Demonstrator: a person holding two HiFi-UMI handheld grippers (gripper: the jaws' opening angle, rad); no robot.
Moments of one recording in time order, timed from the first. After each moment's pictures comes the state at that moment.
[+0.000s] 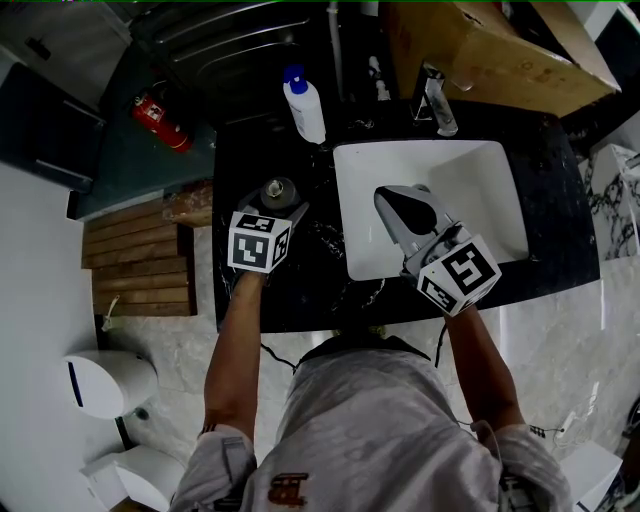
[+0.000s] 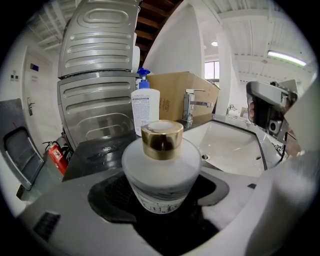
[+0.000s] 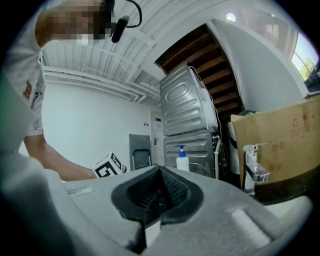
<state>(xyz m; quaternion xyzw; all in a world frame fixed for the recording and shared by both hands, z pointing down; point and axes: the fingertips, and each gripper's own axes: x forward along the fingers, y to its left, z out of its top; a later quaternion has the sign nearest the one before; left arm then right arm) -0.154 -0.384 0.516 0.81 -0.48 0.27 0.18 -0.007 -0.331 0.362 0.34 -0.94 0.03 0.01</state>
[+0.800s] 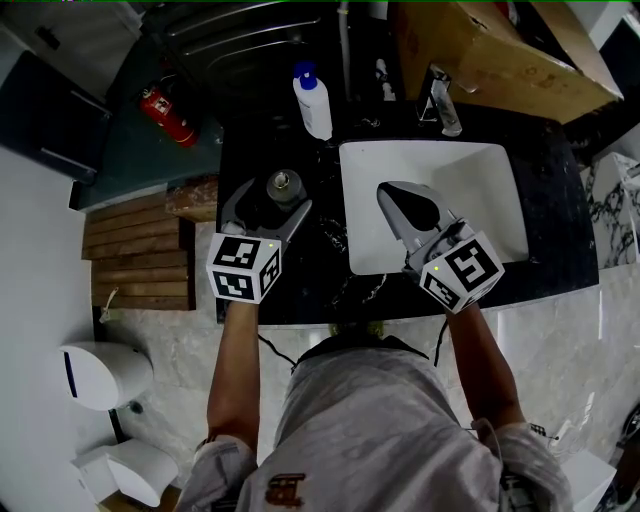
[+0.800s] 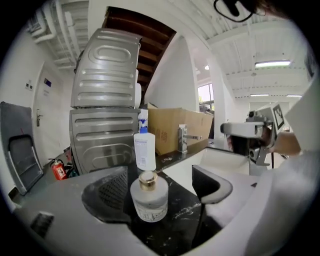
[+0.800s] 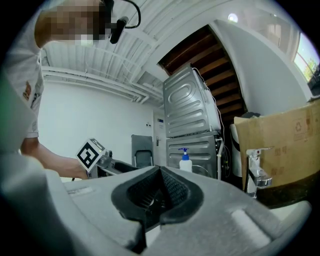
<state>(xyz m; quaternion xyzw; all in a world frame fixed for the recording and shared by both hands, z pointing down) -0.152 -0.350 0.420 0.84 -0.51 0.15 0.09 -0.011 -0.323 0.352 0.33 -0.94 0.02 0.00</state>
